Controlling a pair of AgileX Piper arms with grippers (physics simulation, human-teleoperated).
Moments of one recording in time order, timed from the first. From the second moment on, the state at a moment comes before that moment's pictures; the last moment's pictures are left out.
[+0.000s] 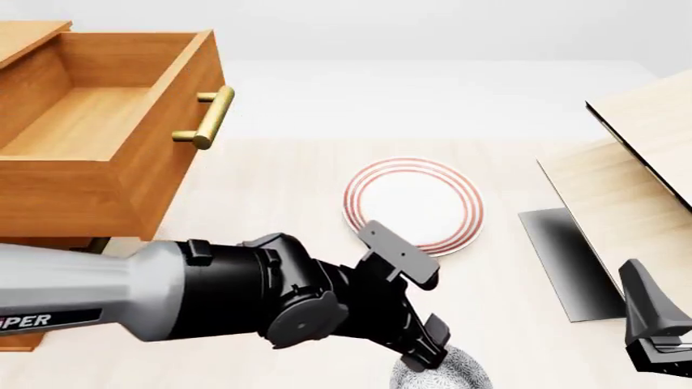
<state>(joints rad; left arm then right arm) -1.07 1.69 -0.98 0.22 -0.23 0.00 0.02 -0.01 -0.02 0.00</state>
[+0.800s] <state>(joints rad) -1.10 1.79 -0.97 0.16 -0.29 0.00 0.02 -0.01 -0.02 0.00</state>
